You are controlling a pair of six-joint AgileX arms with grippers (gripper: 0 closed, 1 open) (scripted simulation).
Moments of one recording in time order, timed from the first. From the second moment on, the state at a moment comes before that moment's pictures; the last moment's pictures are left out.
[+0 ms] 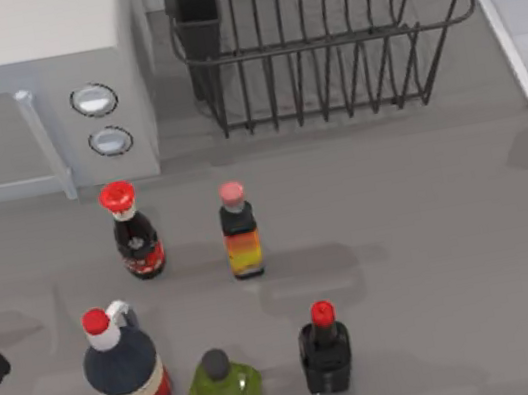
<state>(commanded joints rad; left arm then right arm) 0.00 0.00 0.00 0.00 0.00 0.00 -0.53 2.22 0.49 1.73 -0.49 0.01</state>
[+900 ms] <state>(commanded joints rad) 0.00 0.00 0.00 0.00 0.00 0.00 -0.53 2.22 0.49 1.73 -0.49 0.01</state>
